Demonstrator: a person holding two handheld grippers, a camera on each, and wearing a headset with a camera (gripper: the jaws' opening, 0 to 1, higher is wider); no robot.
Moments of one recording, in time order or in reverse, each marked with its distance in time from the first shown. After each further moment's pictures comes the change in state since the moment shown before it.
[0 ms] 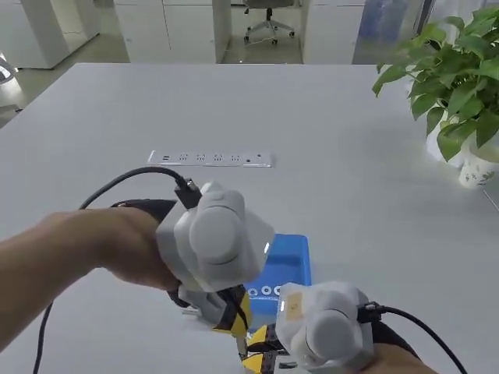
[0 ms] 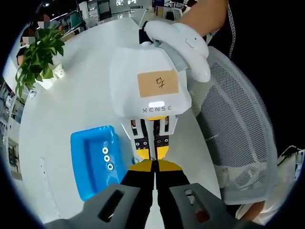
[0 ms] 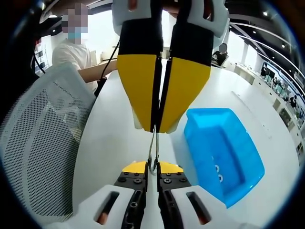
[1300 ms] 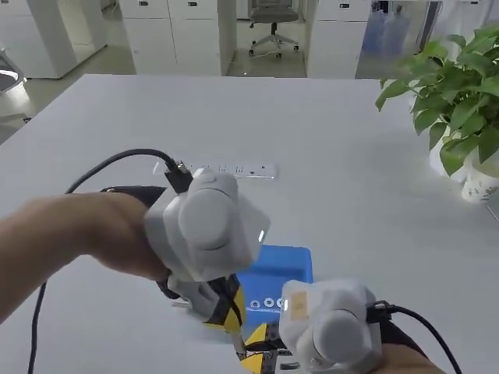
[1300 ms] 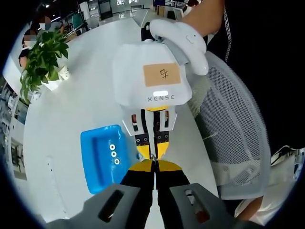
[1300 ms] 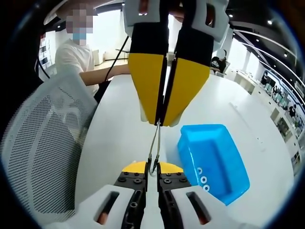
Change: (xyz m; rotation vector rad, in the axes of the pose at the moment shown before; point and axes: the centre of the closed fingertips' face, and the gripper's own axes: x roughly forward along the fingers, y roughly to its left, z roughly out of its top) left arm -0.035 0.002 0.003 0.004 0.013 0.025; right arm -0.019 -0.006 0.028 -0.061 -0.025 -0.015
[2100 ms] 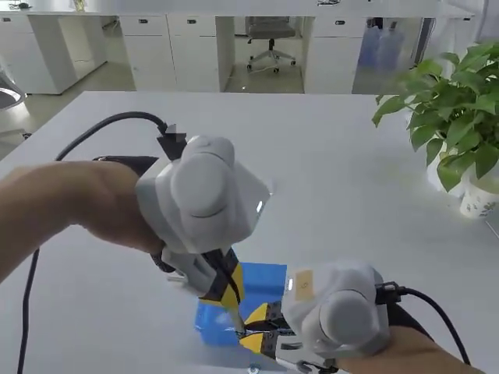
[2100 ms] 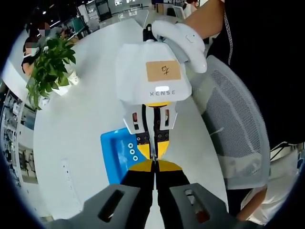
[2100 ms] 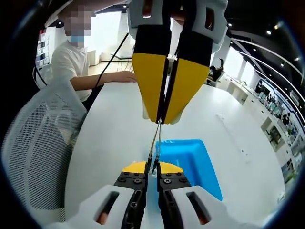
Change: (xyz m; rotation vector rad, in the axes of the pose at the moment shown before) left arm -0.038 0.032 0.008 0.044 0.029 0.060; right arm -0.022 -0.043 0.027 -0.050 -0.038 -0.075
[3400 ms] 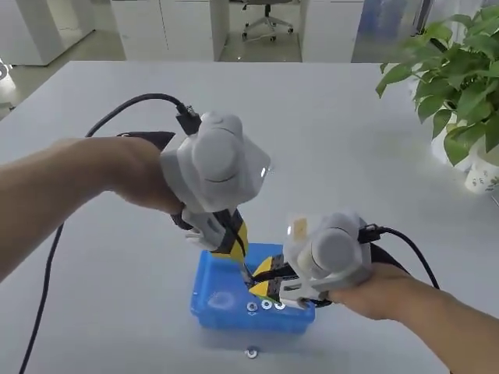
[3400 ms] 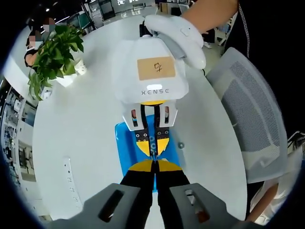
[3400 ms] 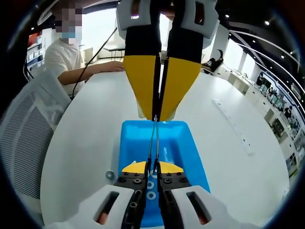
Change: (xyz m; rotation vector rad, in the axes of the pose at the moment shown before) left arm 0.041 0.062 -0.037 -0.016 -0.001 0.019; right arm 0.036 -0.057 -0.045 0.038 0.051 0.026
